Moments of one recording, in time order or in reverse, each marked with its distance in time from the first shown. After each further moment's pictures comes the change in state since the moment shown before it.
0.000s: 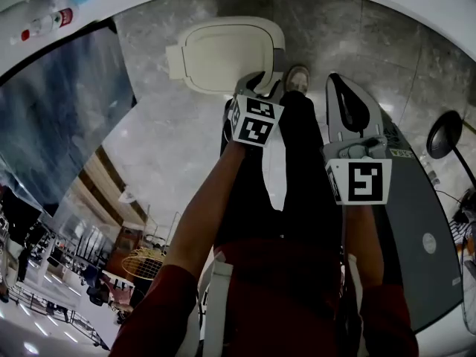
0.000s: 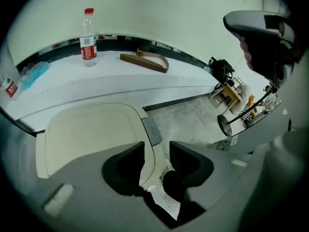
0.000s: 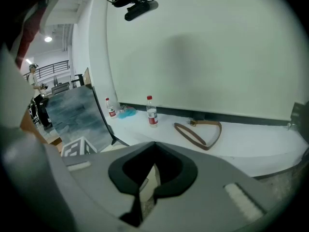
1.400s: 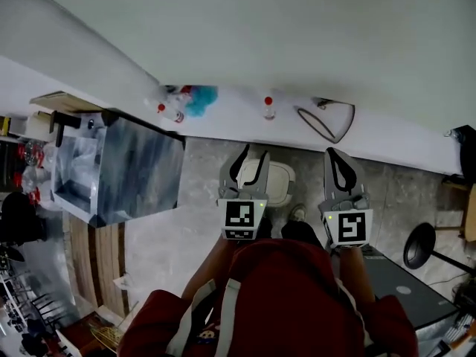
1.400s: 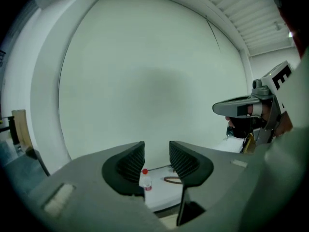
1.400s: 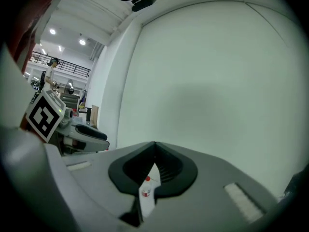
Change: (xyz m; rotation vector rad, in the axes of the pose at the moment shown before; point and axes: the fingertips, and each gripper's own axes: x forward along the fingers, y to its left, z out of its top) left arm -0.478 0.005 0.266 0.133 -0.897 0.394; right arm -0.145 0.058 0.349 -0.250 -0.464 -0.044
